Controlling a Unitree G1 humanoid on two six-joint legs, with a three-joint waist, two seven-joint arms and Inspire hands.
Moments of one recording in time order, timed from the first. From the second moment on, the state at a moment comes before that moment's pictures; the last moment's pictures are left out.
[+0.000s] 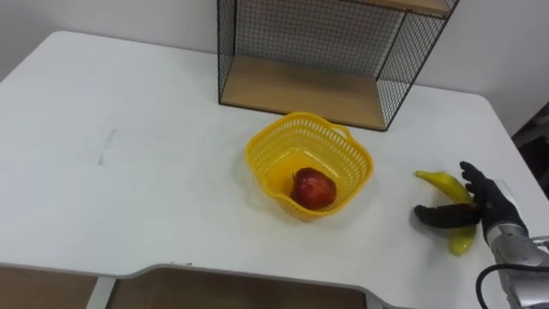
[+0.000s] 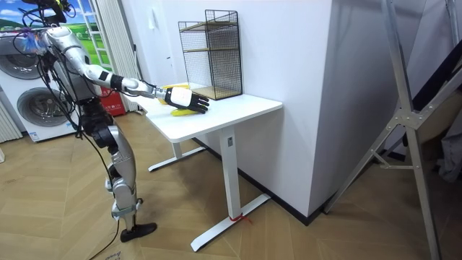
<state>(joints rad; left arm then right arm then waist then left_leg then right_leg) 0.26 0.23 0.16 1.00 0.43 0.12 0.14 -0.18 -0.46 -0.14 0.83 -0.14 -0.02 0.00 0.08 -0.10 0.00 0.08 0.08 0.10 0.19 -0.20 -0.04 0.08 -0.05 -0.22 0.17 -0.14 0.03</state>
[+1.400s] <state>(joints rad) 0.21 0.23 0.15 1.01 0.44 0.06 0.15 -0.12 -0.45 -0.17 0.72 -0.17 -0.02 -0.10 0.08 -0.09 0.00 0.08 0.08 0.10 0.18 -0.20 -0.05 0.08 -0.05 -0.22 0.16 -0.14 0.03</state>
